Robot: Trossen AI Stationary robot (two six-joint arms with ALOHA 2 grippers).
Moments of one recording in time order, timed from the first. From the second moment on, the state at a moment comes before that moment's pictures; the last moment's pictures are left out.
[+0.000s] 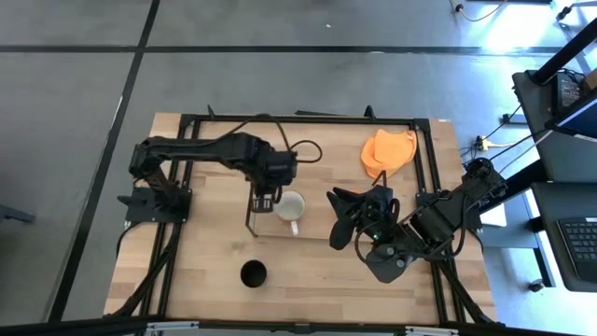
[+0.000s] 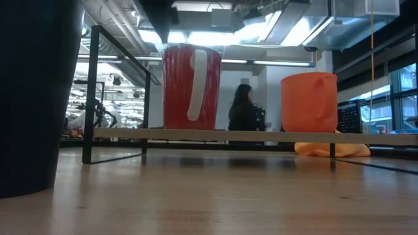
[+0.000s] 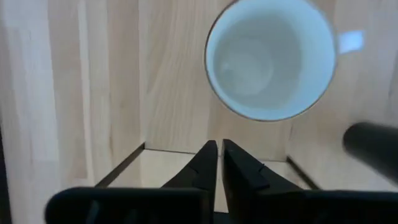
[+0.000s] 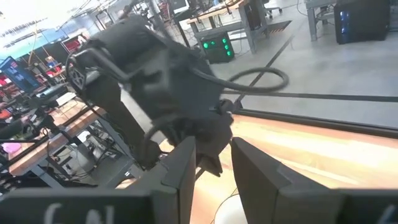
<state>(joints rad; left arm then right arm) 0.00 1.73 1.79 -1.40 -0.07 -0.03 0.63 1.69 1.88 -0.90 1.28 1.17</state>
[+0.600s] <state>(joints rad) -0.11 1.53 1.42 -1.08 -0.11 -0.29 0.63 1.69 1.88 -0.92 1.25 1.17</state>
